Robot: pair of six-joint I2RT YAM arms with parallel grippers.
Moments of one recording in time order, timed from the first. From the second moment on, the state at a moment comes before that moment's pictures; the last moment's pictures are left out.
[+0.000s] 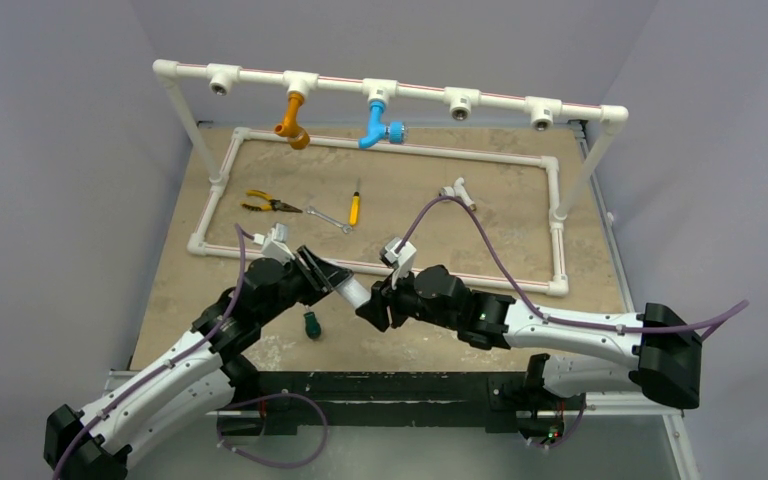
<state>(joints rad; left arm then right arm) -0.69 0.65 0.44 -0.16 -0.03 -1.13 1.18 1.17 0.68 0.12 0.09 0.42</state>
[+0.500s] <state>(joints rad) -0.72 0.66 0.45 -0.12 -0.02 -1.19 1.18 1.13 0.63 0.17 0.10 0.41</state>
